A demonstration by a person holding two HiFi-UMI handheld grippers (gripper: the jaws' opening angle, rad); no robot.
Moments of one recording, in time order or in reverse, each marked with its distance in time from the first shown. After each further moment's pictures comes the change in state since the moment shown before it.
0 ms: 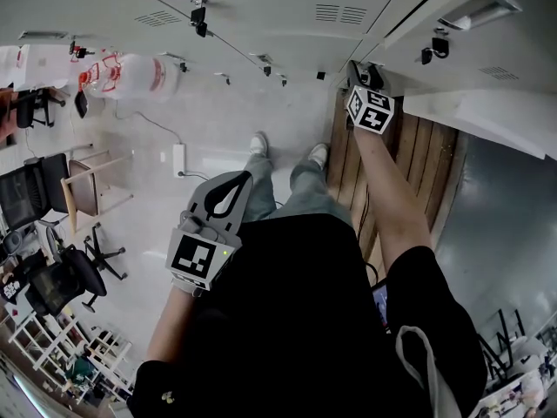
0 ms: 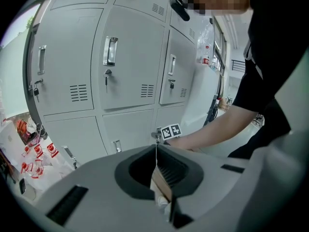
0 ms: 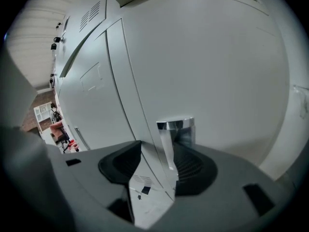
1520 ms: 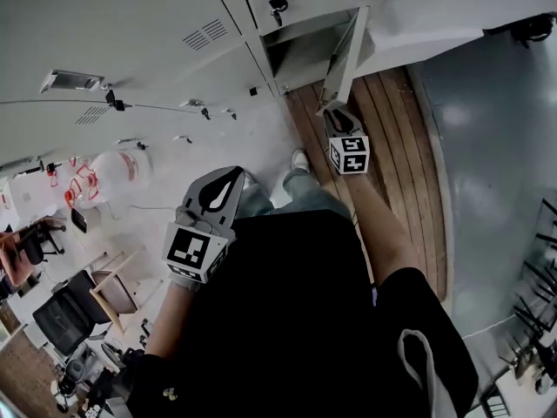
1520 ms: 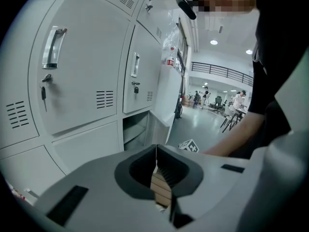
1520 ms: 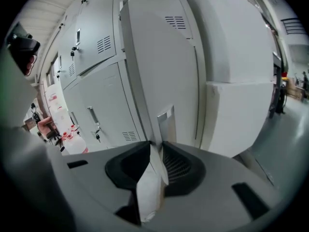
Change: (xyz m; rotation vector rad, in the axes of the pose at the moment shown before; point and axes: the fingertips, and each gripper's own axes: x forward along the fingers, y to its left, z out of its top) left arm 0.045 -0.054 0.028 0.233 0.001 -0.406; right arm -0.192 -0.055 -0.101 0.038 0.052 -0.188
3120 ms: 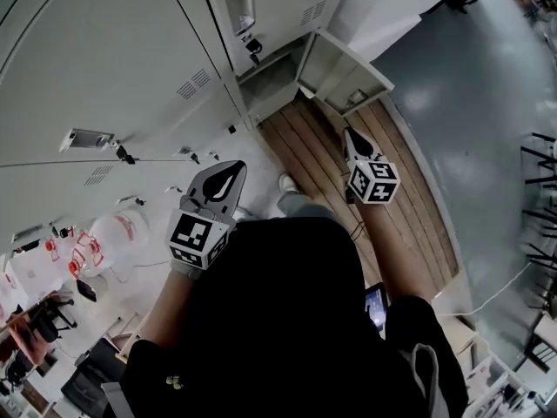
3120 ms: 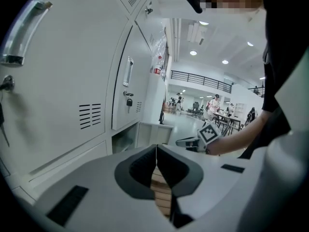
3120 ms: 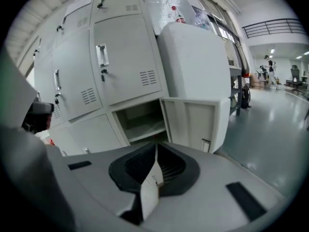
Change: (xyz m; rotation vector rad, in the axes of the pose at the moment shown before) left arm 0.032 0.028 0.051 0.083 -0.077 -0.270; right arm -0.158 -0.018 0.112 0.234 -0.134 -0.274
